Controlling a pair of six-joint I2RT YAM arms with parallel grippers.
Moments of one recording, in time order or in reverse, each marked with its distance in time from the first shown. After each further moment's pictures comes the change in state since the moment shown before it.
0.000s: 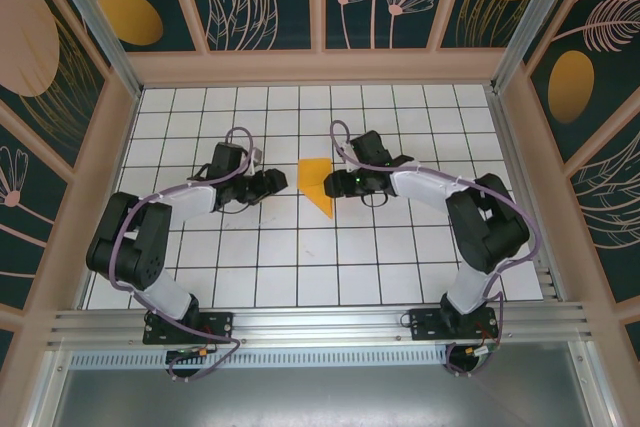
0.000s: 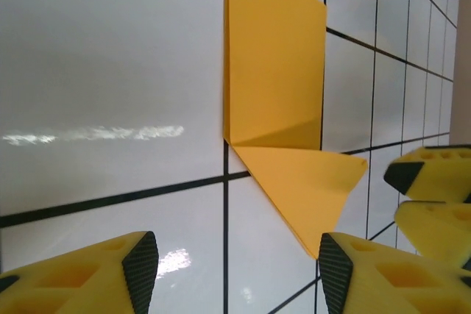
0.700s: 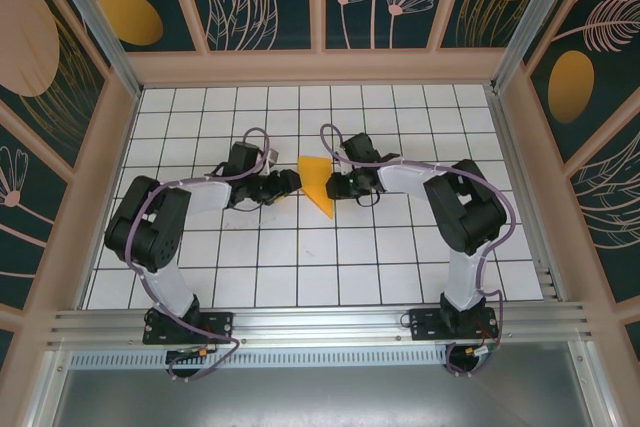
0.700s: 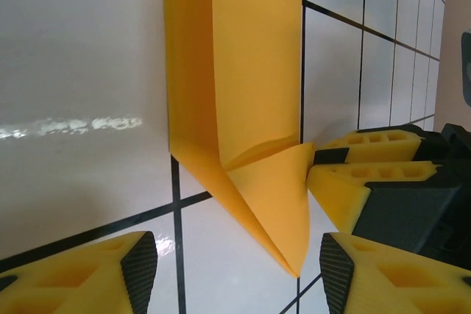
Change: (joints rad) left arm -0.068 0.145 0.073 0.084 0.040 -0.044; right arm 0.001 0.151 0.068 -0.002 0.038 -0.005
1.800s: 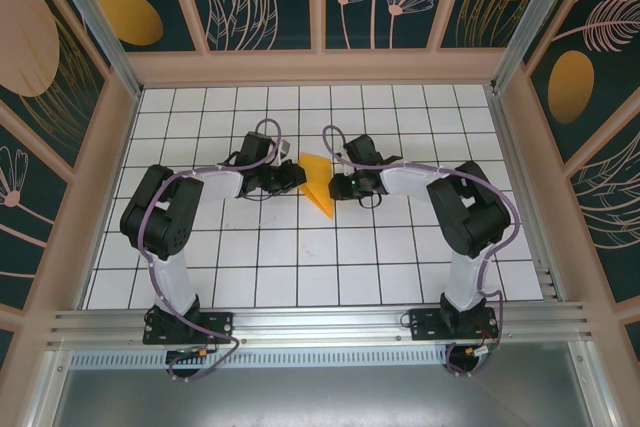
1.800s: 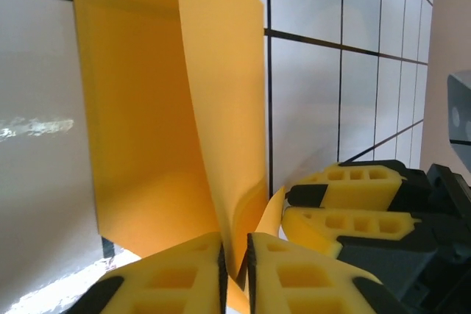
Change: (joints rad) left arm -0.035 0.106 0.142 -0.016 0.007 -0.022; right arm 0.000 -0.044 -0.048 0.023 0.065 0.006
